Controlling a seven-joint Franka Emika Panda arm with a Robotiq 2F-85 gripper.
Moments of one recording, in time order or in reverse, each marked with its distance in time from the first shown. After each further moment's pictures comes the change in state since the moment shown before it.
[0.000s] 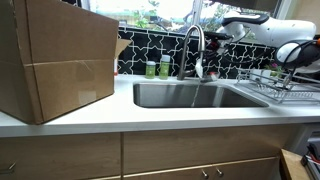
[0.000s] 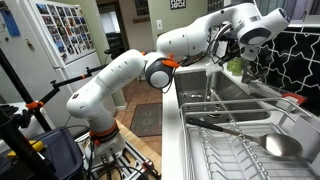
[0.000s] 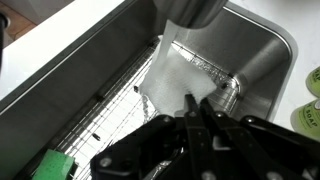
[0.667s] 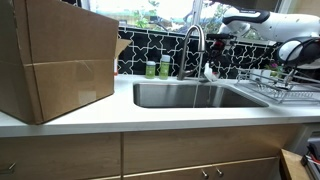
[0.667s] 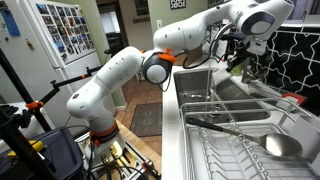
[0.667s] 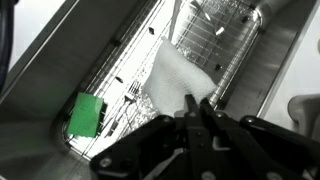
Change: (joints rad) arm 0.010 -0.053 -0.093 0.003 -0.216 0.000 -0.002
